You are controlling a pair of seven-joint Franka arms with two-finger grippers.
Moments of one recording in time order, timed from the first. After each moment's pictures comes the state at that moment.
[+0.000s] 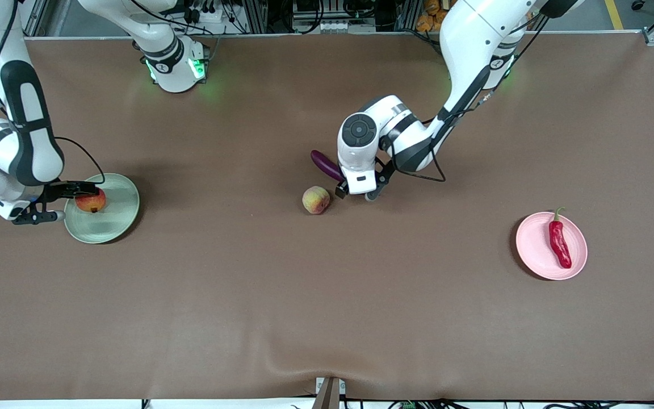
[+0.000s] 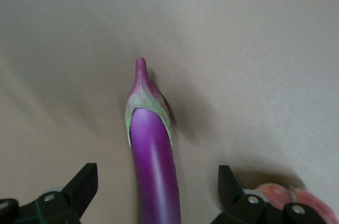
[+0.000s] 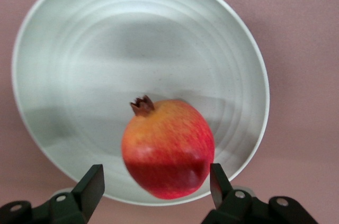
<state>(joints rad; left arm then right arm) -0.44 0.62 -0.41 -1.81 0.23 2.28 -1.90 0.07 0.39 -0.47 -2.08 0.21 2.13 -0.61</state>
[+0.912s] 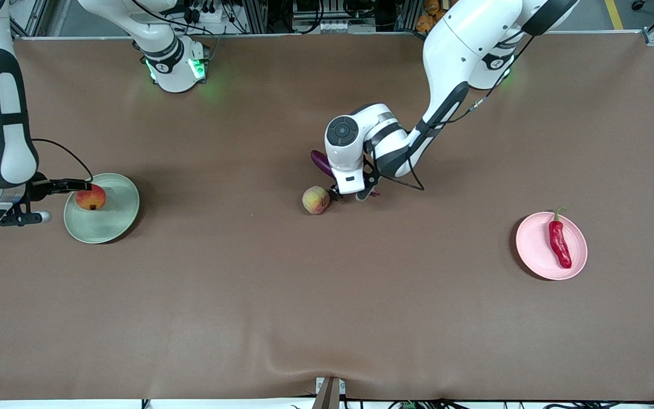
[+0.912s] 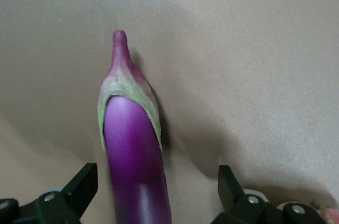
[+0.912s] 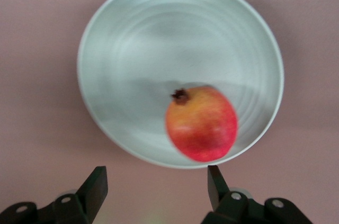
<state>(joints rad) -0.49 0.71 -0.41 -1.78 0.36 2.33 -2.02 0.09 0.38 -0.48 -1.92 0.21 1.83 -0.50</state>
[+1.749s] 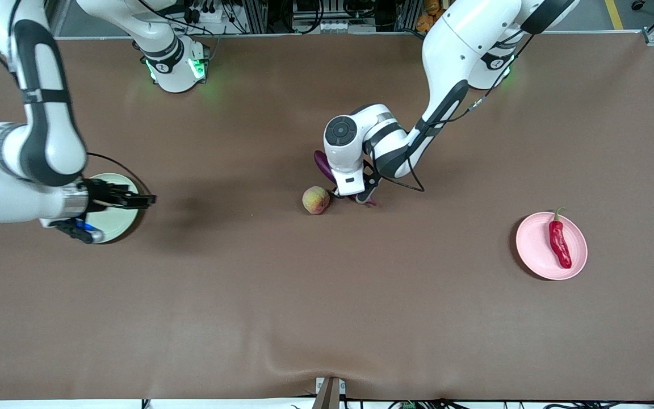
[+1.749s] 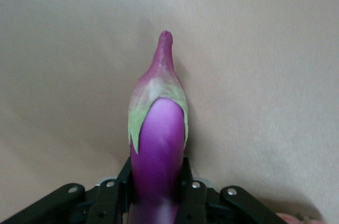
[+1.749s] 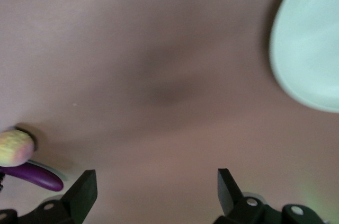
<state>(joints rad) -0.50 0.69 -0.38 -1.75 0.37 2.26 -2.02 0.20 0.32 -0.22 -1.83 0.39 1.72 0.23</state>
